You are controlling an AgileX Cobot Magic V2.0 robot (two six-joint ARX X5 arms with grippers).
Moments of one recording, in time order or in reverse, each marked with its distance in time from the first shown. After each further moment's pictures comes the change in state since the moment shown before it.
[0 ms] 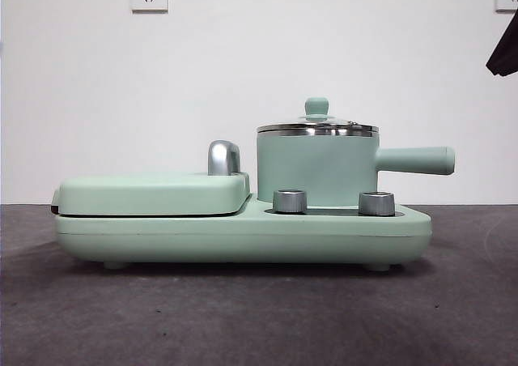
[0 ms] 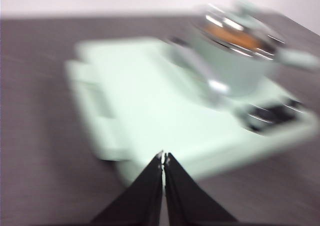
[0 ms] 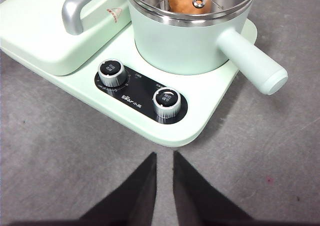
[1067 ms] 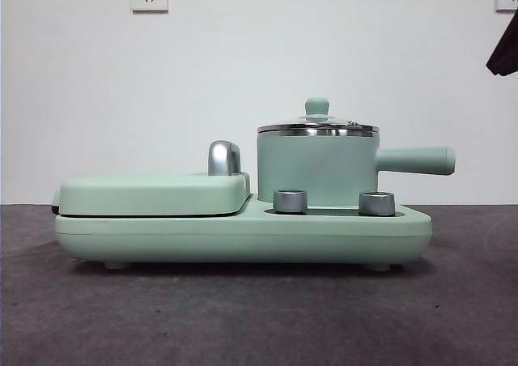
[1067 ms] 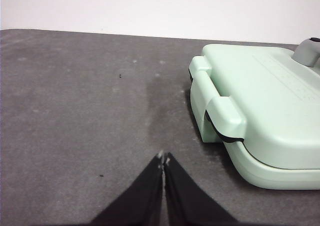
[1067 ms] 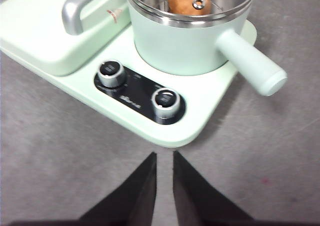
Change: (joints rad) left arm 0.196 -0.362 -0.401 0.169 -0.119 0.007; right arm -0.005 -0.008 -0.002 0.003 0.021 -0.024
